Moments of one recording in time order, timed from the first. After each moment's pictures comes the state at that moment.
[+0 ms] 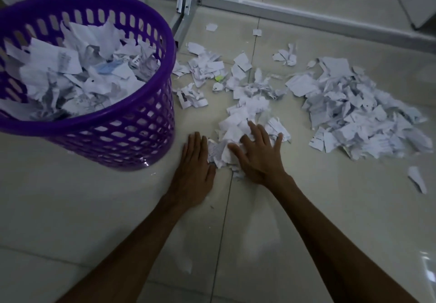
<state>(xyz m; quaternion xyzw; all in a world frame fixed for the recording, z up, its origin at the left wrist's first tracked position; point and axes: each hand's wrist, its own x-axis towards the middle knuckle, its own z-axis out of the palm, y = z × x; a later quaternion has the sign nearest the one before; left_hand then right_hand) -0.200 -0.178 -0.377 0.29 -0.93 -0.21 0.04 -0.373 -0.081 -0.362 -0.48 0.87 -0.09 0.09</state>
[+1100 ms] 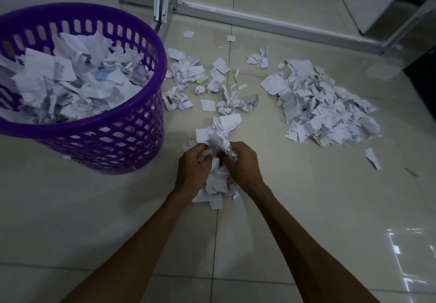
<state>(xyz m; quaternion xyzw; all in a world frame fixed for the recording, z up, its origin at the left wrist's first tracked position) -0.213 -0.157 -0.339 0.38 -0.71 -0.56 0.18 -0.323 -0.064 -0.343 -0.36 0.85 -0.36 0.11</state>
